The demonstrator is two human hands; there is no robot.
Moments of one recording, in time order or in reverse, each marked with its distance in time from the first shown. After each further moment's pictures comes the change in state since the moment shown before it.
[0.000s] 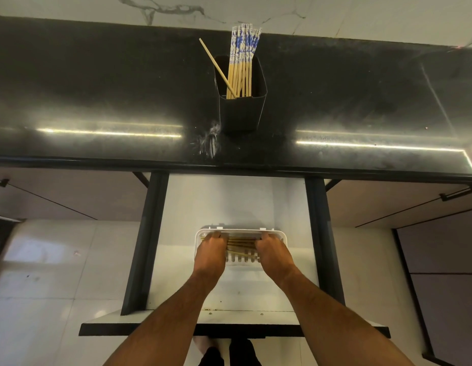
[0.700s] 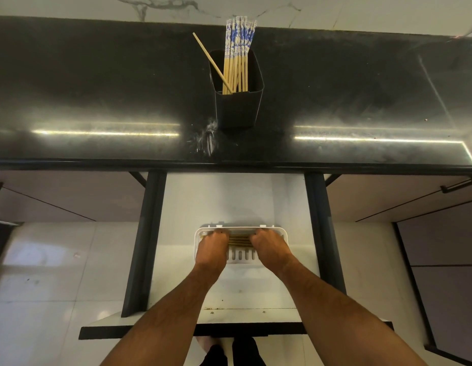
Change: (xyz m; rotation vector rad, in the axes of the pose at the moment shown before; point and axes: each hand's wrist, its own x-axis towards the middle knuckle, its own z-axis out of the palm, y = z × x) left_hand 0.014 0.005 -0.007 0.207 -0.101 0.025; right_hand 0.019 -0.001 0.001 -0.164 -0.074 -0.084
